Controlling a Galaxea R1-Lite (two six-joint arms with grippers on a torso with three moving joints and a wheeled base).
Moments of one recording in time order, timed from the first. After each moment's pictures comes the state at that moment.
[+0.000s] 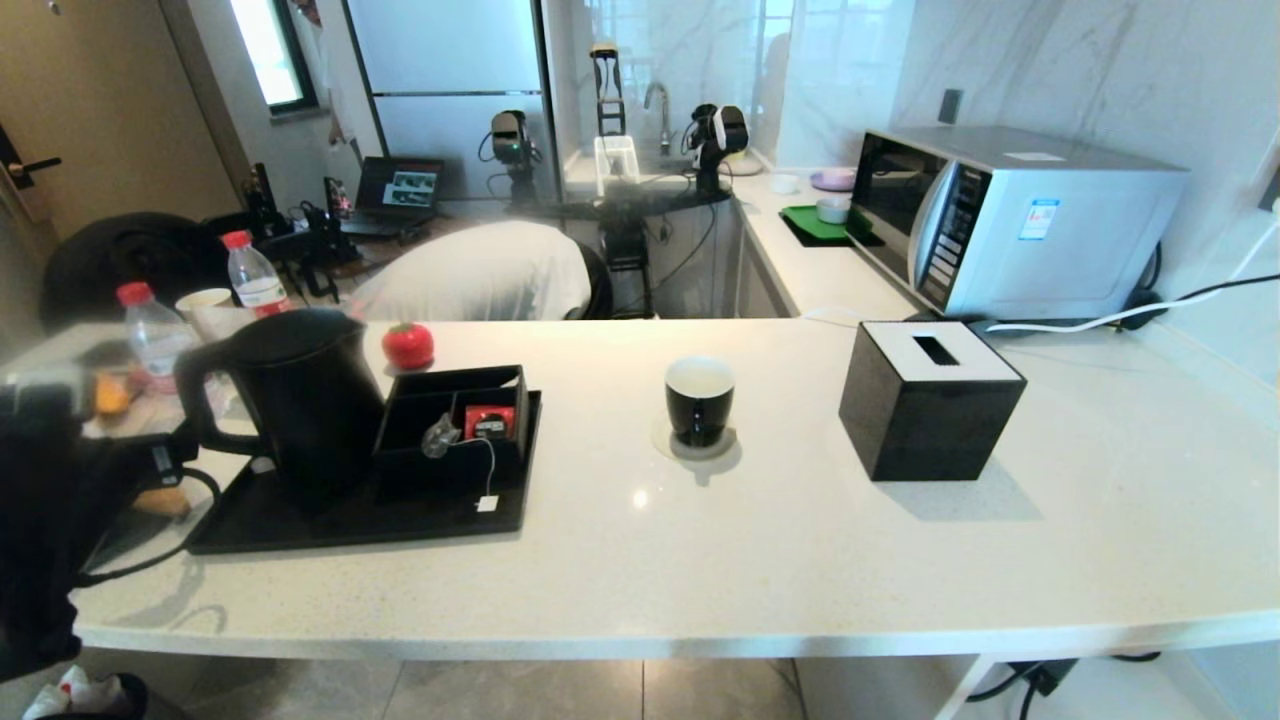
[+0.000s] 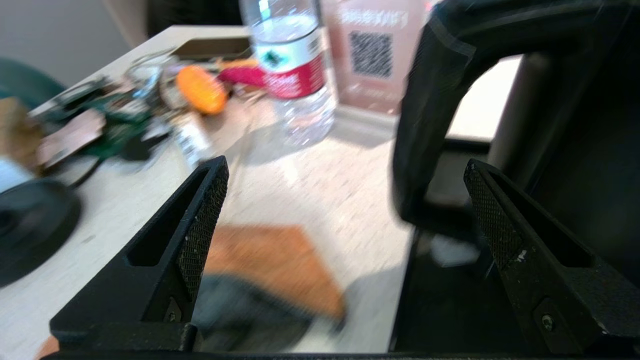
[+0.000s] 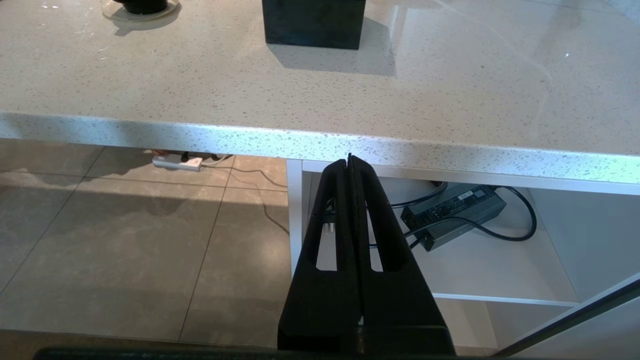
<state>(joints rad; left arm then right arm) 0.50 2.05 -0.48 -1.52 -0.03 0.12 0.00 0.00 -0.07 0.19 0.03 -0.06</state>
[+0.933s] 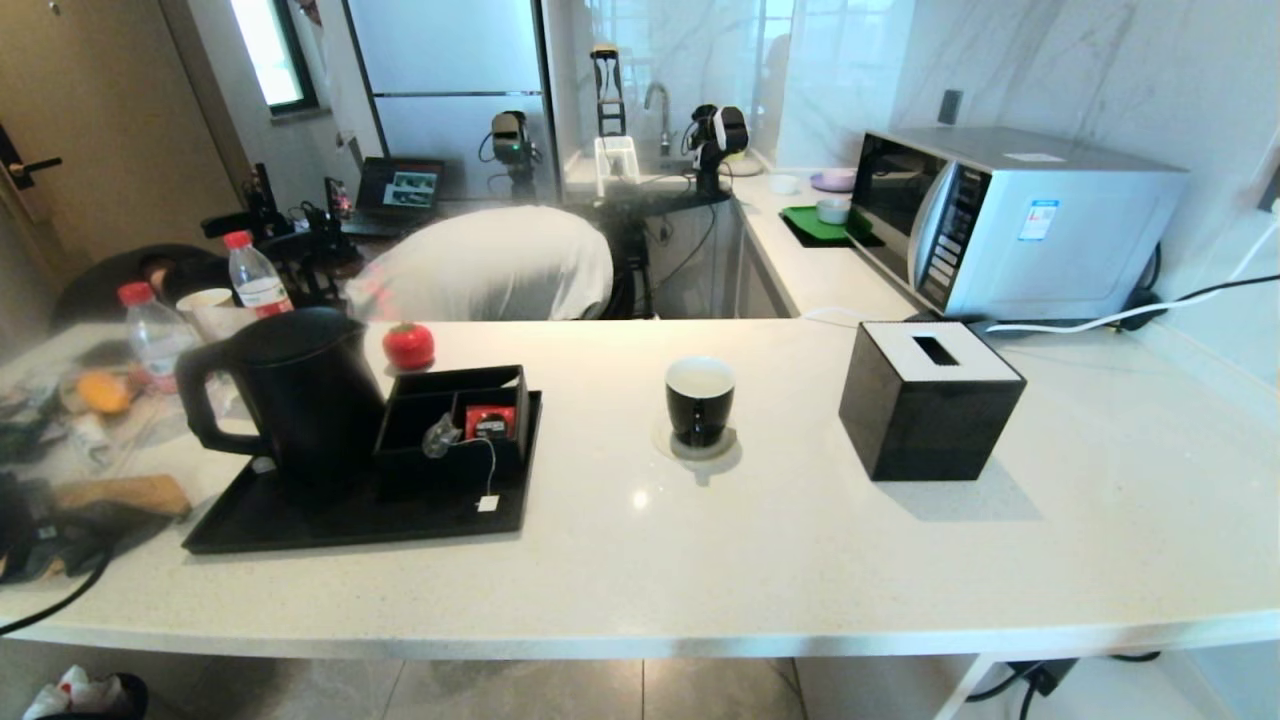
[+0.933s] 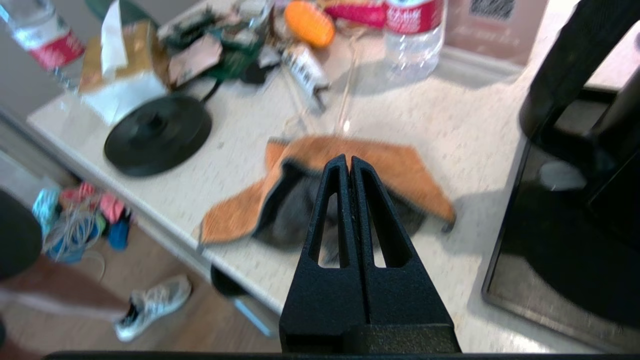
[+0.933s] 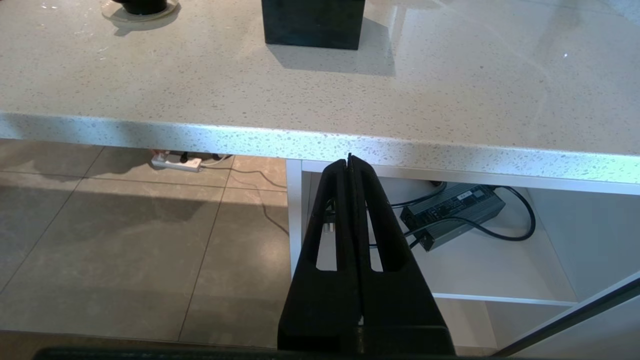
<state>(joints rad) 0.68 1.79 -0.35 -1.28 -0.02 0.15 0.00 0.00 -0.07 0.19 0.03 -0.06</state>
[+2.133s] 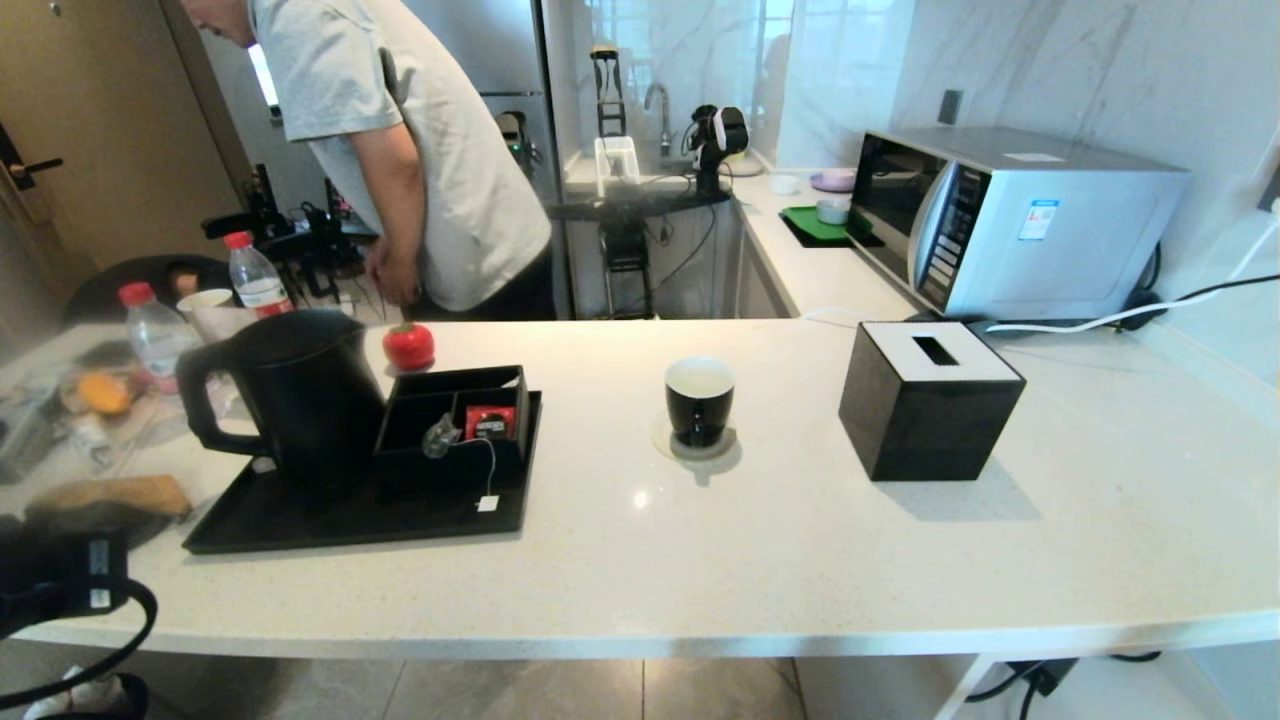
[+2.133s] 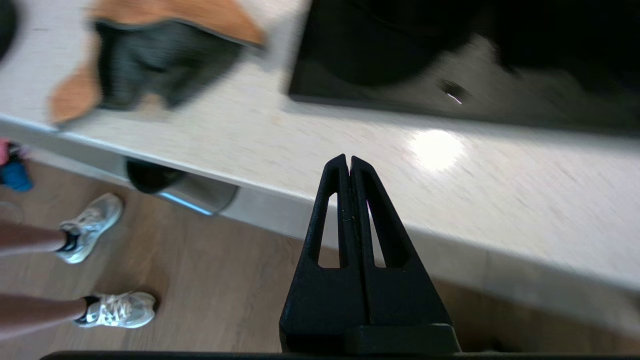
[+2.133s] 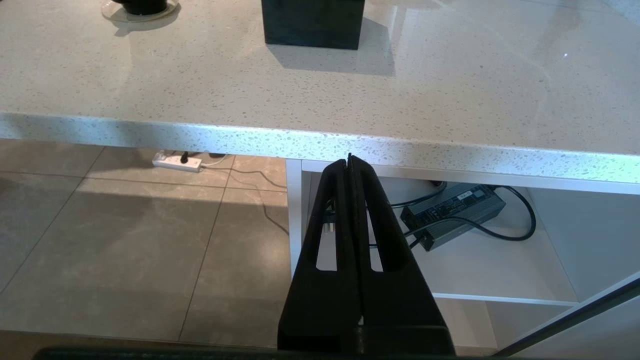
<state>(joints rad) 0.35 1.25 -0.47 -0.21 -0.01 0.13 0.00 0.00 -0.07 0.19 0.03 -0.06</state>
